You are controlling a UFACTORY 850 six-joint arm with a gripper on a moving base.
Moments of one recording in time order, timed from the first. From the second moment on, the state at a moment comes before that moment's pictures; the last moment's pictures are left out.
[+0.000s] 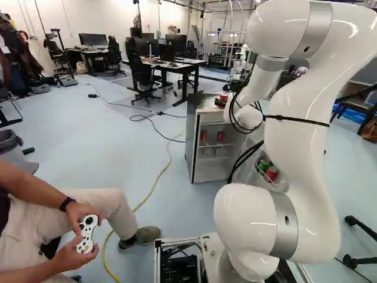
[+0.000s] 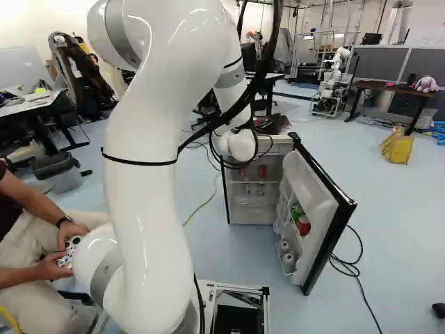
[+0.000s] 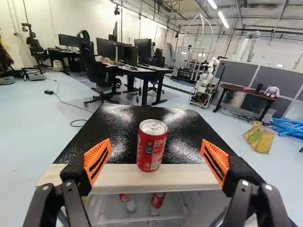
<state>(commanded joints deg) -22.4 -25.5 -49.2 -18.8 61.1 0.0</state>
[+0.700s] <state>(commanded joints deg) -27.8 -18.4 -45.4 -15.3 48.9 0.0</state>
